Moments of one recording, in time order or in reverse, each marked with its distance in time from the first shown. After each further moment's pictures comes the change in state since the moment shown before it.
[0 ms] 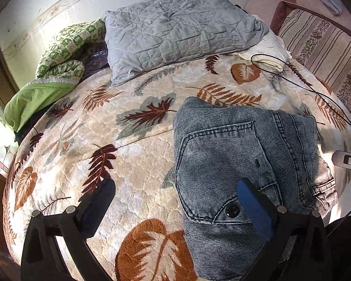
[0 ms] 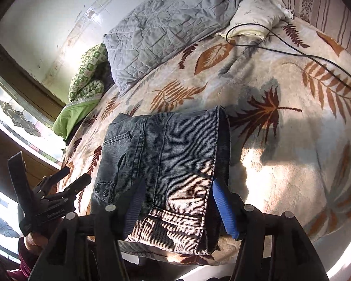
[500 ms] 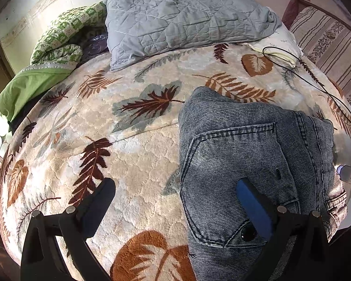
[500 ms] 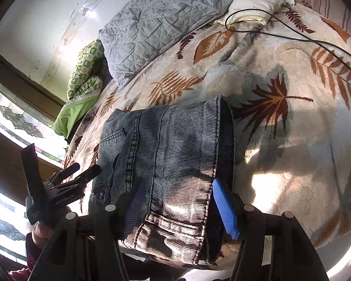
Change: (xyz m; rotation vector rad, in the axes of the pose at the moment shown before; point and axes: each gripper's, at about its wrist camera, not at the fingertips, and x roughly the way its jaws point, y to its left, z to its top) left arm 0.035 0.008 0.010 -0.034 0.078 -0.005; right arm 0.021 -0.006 0.006 0.027 0.055 0.020
